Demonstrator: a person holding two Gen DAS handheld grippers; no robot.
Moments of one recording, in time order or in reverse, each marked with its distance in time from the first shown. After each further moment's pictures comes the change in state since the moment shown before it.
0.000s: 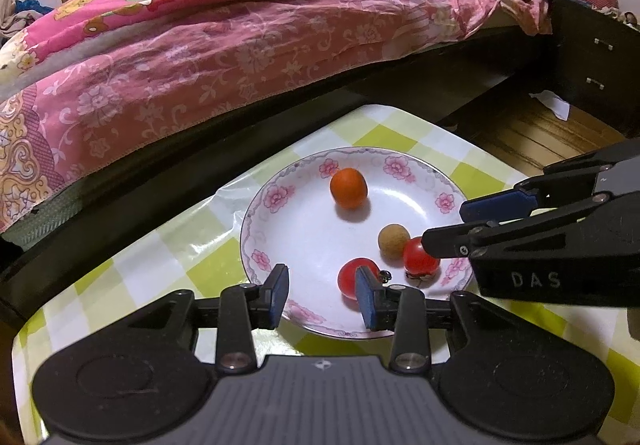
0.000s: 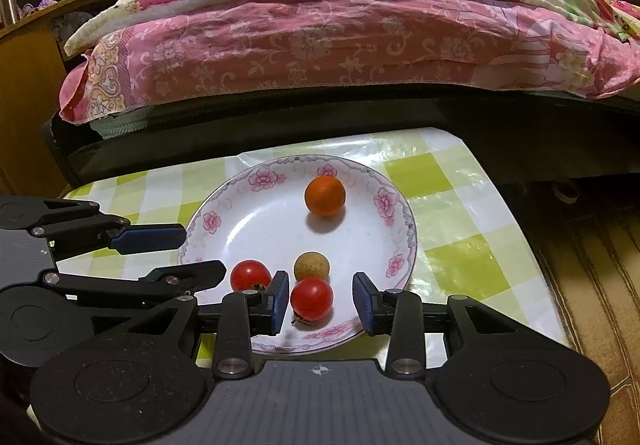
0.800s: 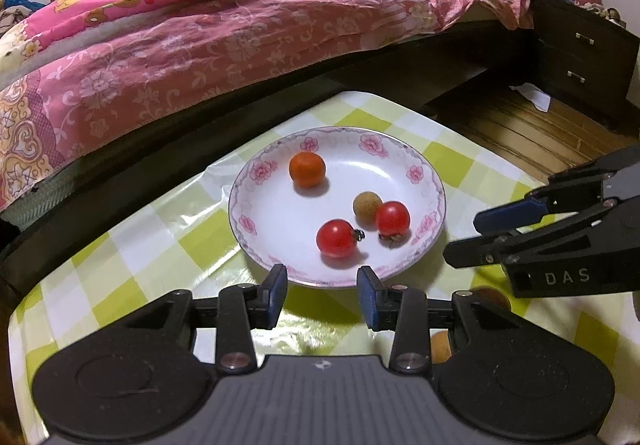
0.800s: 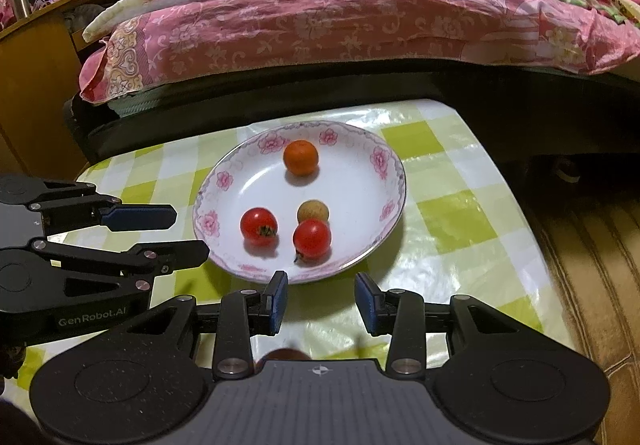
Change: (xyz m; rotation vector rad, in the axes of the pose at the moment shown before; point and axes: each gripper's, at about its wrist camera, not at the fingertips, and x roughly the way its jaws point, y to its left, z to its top) left arm -0.026 -0.005 -0.022 0.005 0.020 -0.050; right arm -0.028 -0.006 -0.027 0.013 0.050 0.038
